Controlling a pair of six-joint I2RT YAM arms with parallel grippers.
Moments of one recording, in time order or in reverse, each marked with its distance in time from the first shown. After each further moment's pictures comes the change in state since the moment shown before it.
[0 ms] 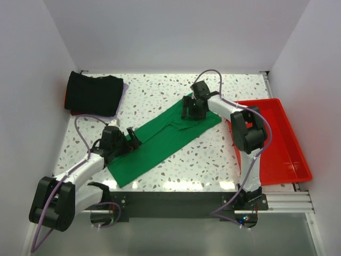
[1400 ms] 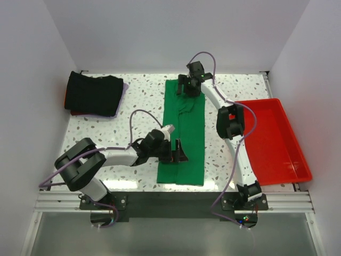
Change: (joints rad) left arm -0.583 0.432 0.186 0.384 0.199 -0.180; right arm -0.058 0.564 0.946 -0.232 0.014 -0.061
